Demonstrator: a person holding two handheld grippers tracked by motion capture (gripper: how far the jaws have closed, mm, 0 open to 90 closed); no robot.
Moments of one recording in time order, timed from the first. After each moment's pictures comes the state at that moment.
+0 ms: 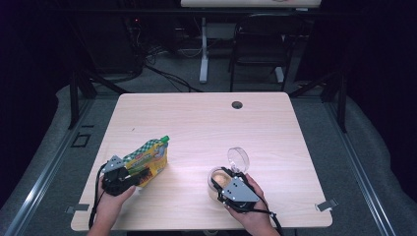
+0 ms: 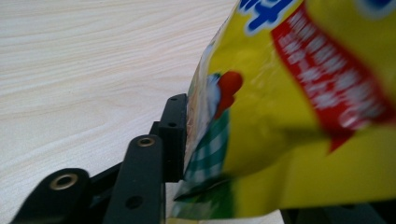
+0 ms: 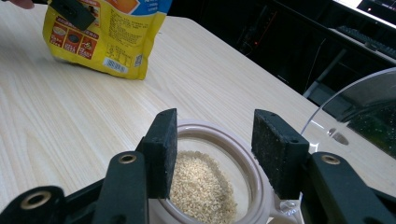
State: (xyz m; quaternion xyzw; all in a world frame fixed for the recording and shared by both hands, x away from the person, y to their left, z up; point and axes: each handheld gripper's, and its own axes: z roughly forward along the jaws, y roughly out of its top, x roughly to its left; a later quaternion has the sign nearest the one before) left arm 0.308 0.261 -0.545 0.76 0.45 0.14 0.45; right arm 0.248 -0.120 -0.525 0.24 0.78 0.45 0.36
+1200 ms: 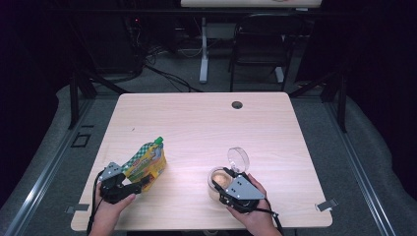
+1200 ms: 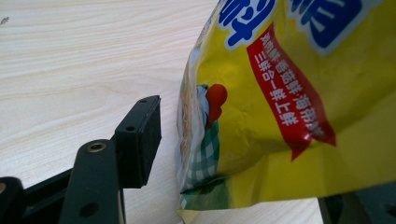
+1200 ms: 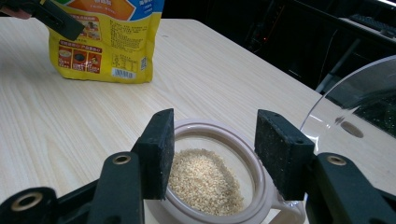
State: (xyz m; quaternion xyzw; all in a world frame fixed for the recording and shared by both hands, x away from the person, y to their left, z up) left arm 0.288 0.257 -0.545 0.75 0.46 0.15 0.45; right arm 0.247 -0.127 -0.520 0.25 0.78 0.47 0.33
